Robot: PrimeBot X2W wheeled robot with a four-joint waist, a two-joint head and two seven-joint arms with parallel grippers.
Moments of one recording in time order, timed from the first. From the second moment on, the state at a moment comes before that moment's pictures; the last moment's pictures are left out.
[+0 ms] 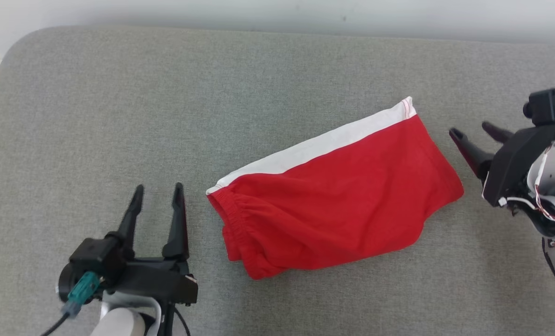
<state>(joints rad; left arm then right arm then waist) -0.32 0.26 -0.41 0.17 -0.60 0.15 -0.26 -0.61 -0.58 0.22 0.30 0.62 0.13 0.52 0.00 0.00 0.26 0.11</state>
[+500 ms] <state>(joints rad) -0.16 0.14 -0.23 0.06 -0.36 0.11 -0.26 -0.56 -0.48 0.11 0.37 0.50 0.13 0.61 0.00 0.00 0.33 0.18</state>
